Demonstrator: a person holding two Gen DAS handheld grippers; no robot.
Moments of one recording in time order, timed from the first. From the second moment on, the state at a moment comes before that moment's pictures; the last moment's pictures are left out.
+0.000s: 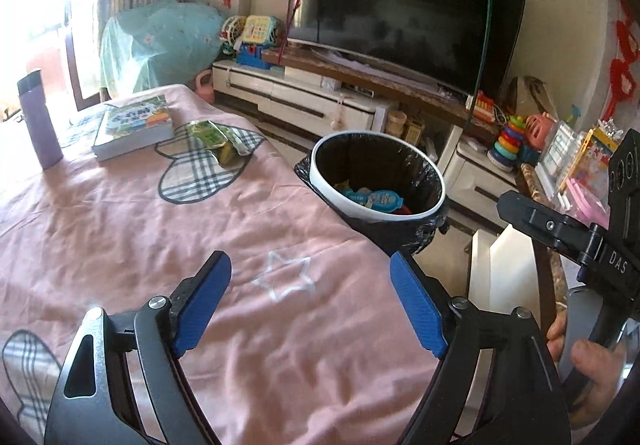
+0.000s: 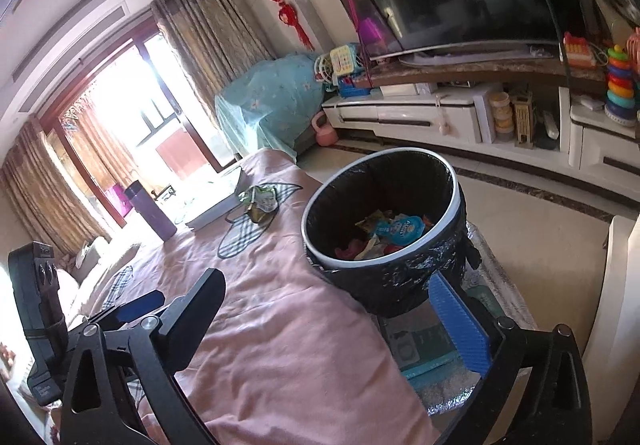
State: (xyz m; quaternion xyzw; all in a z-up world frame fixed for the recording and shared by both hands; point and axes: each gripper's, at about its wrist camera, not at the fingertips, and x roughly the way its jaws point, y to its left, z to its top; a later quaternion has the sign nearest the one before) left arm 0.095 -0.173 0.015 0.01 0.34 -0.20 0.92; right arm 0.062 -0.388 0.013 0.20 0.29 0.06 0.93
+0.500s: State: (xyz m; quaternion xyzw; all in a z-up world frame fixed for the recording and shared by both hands) left arm 0.029 -0.145 0.040 0.02 0.19 -0.11 0.97; right arm 0.003 -0.345 0.062 0.08 0.15 -0.02 0.99
